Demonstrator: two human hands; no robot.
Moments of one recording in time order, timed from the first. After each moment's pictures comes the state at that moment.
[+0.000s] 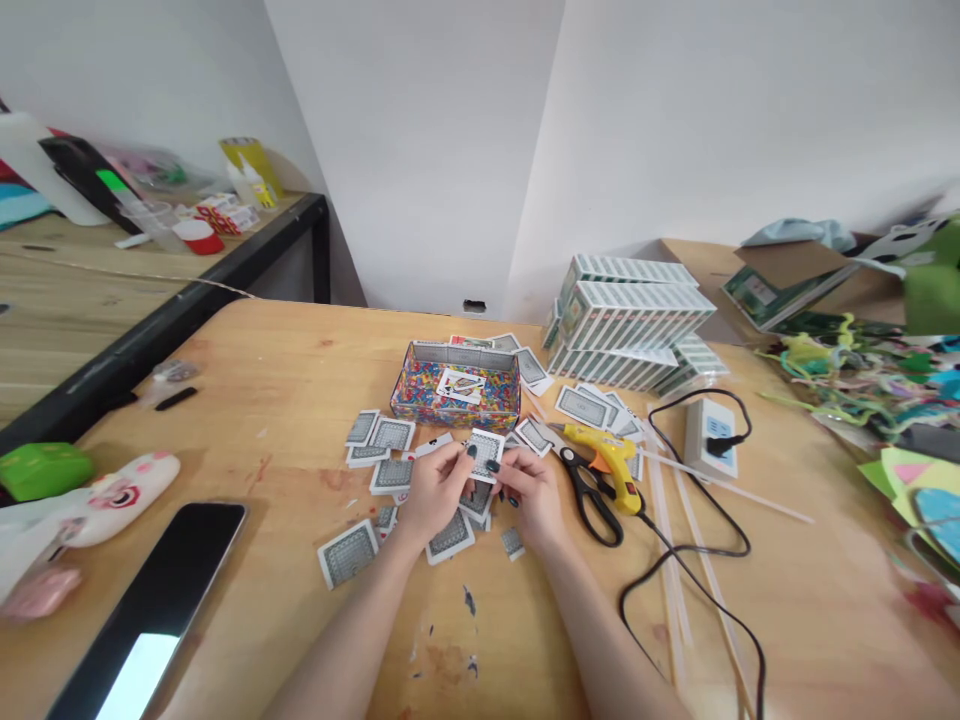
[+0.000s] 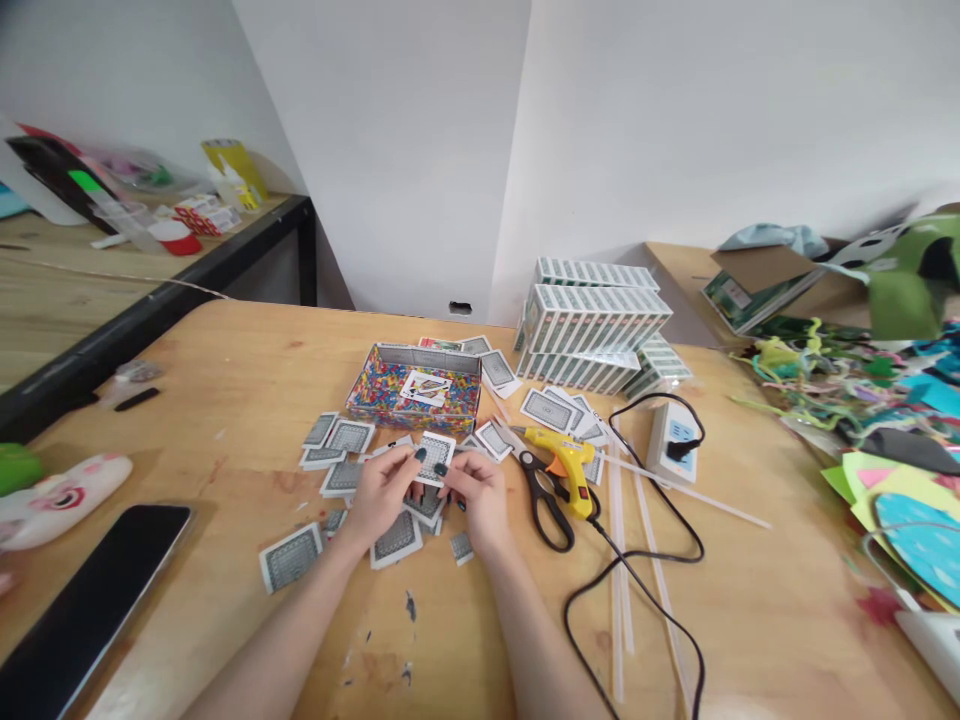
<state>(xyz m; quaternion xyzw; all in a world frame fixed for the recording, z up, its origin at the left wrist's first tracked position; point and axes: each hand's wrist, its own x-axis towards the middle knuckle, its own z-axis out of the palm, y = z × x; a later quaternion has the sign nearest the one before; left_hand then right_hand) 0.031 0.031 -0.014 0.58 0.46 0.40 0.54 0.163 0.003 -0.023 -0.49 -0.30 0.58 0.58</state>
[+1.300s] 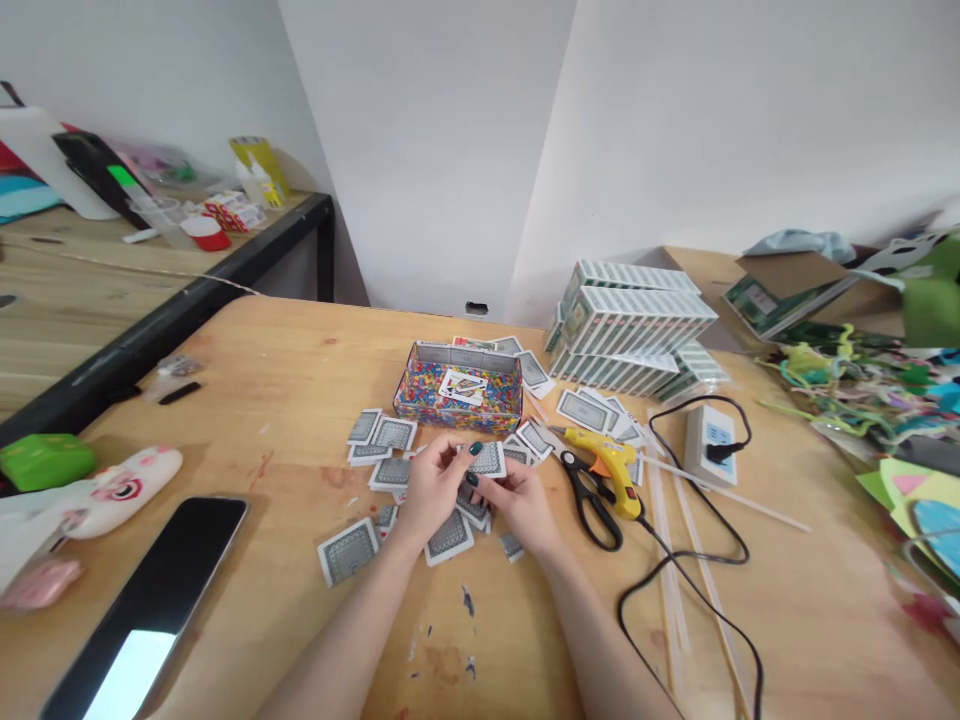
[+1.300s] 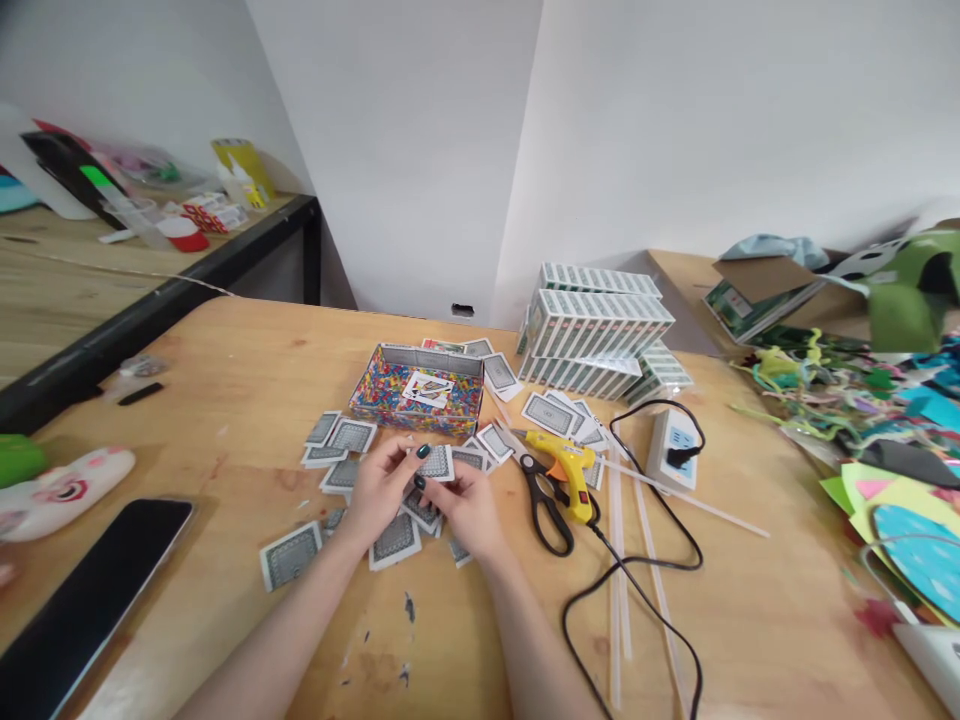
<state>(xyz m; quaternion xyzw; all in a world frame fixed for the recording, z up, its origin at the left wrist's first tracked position) 0.034 0.037 -0.020 0.53 0.48 0.46 0.53 0.157 0.001 -0.024 -0.48 -0.46 0.56 0.49</state>
